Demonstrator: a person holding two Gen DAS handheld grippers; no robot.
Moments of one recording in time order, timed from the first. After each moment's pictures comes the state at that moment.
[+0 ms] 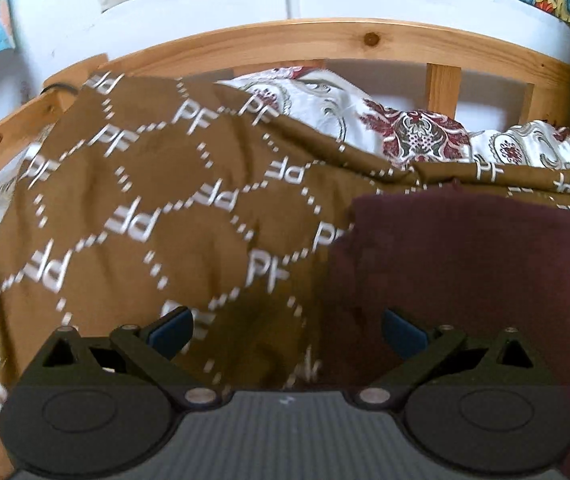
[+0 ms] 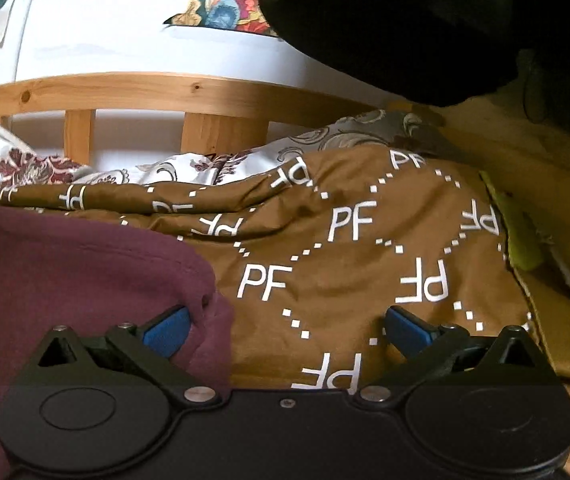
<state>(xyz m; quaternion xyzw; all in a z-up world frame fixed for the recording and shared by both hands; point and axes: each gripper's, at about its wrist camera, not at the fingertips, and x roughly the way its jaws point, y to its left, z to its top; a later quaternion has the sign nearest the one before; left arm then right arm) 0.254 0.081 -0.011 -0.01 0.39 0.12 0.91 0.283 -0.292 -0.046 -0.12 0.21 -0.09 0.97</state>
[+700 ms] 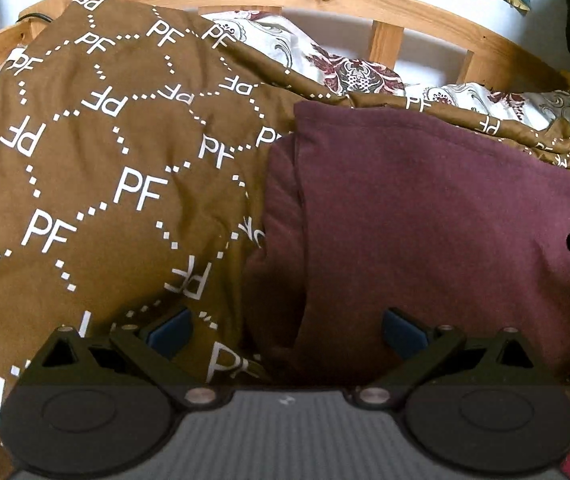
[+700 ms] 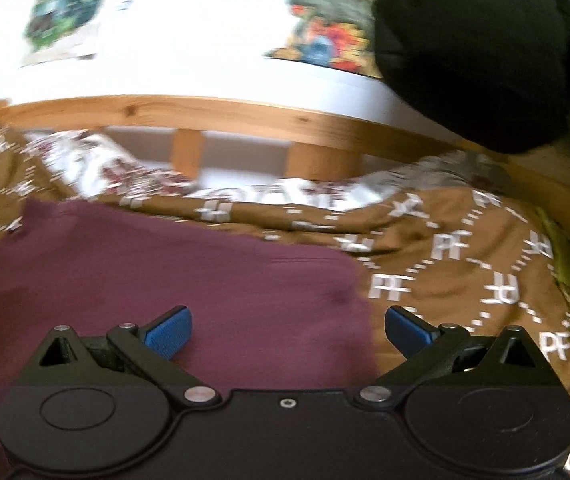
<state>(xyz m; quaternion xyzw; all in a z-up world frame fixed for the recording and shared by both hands) 0.190 0.068 -0.031 -0.07 0.43 0.03 0.90 0.222 -0.214 -0.040 -0.14 0.20 0.03 0.97</state>
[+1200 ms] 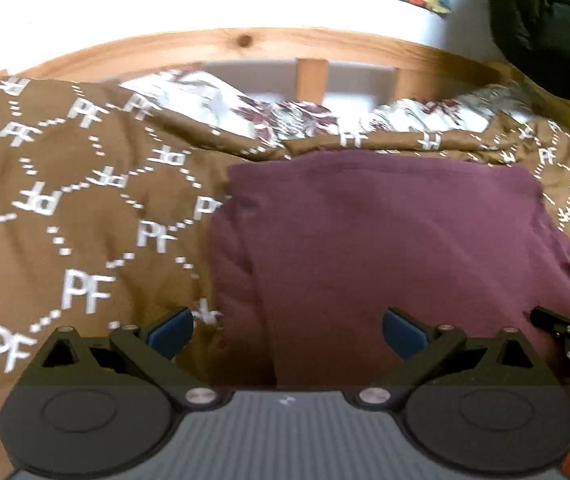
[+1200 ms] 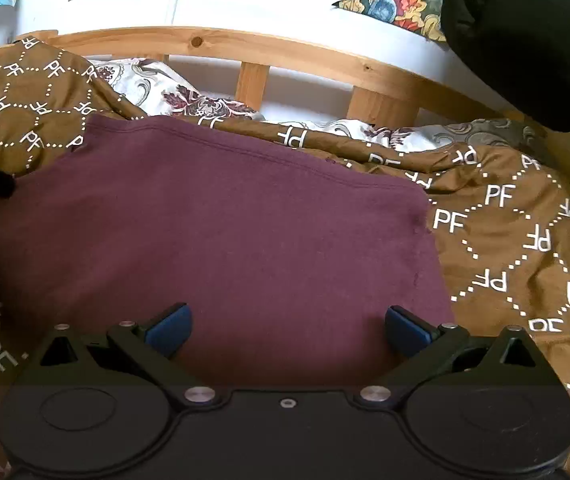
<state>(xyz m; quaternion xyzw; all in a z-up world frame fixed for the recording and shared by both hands) 0.214 0.066 -0.024 0.00 0.37 -0.08 0.93 0.180 -0.178 -0.063 -0.17 0.28 0.03 0.95</state>
